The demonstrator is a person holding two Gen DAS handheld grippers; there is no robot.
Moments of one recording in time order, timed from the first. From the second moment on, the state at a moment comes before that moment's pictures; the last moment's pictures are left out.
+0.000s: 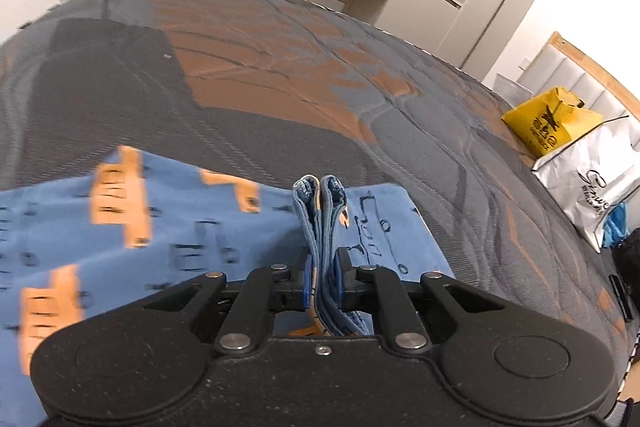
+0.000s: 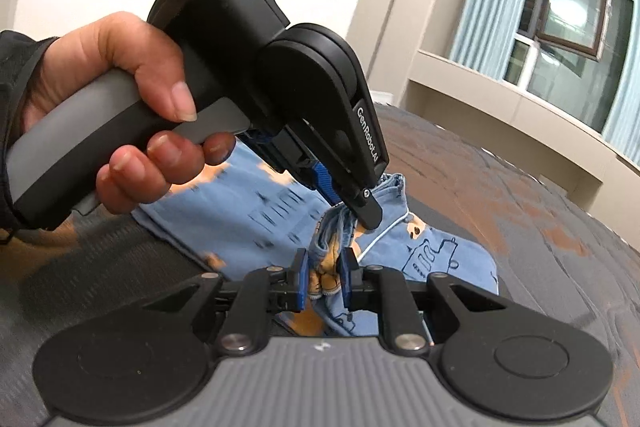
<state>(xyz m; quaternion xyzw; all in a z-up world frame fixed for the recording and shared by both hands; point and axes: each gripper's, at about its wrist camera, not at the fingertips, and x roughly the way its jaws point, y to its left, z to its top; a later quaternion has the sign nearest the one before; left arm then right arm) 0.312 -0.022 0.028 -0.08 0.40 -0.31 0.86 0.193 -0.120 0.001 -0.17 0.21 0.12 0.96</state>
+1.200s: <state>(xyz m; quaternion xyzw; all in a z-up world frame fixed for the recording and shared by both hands) 0.317 0.065 -0.011 -0.11 0.39 -0.27 0.87 0.220 -0.052 -0.012 -0.19 0.23 0.21 0.93</state>
